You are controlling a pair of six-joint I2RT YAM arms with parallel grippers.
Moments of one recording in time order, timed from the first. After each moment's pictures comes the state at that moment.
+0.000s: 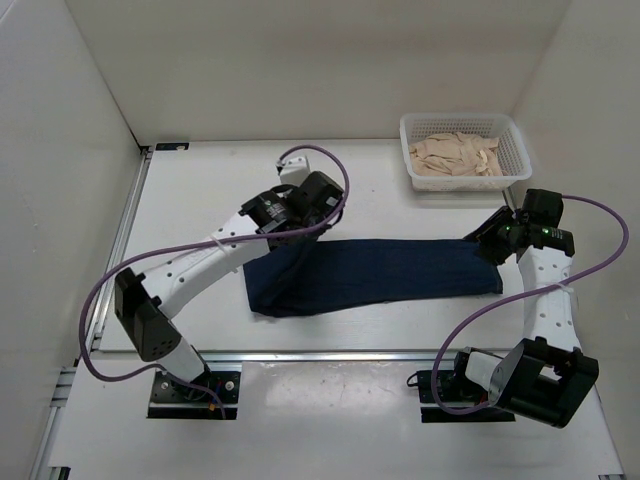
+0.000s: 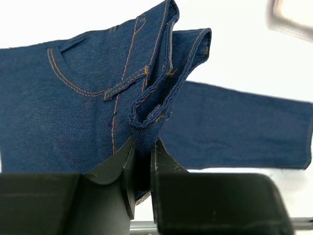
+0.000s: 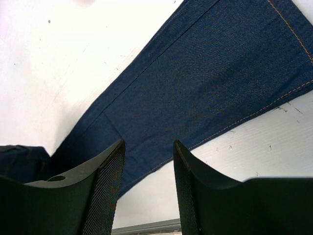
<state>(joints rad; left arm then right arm) -0.89 1.59 1.61 -0.92 -0.53 -0.95 -0.28 1.15 1.02 -0.81 -0.26 0.59</state>
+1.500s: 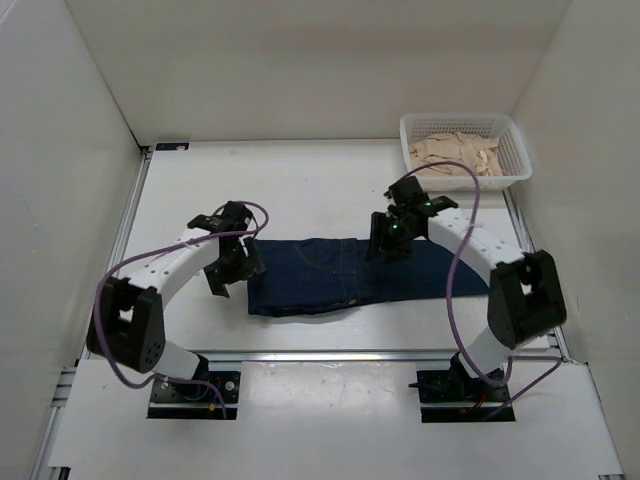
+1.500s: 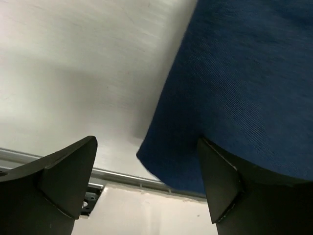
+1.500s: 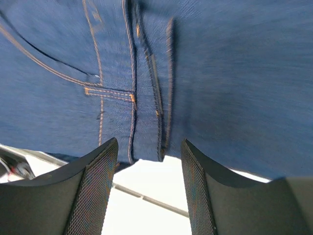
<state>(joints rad) -0.36 1.43 1.00 -0.94 -0.10 -0.75 0.45 1.63 1.15 -0.70 -0.25 0.44</state>
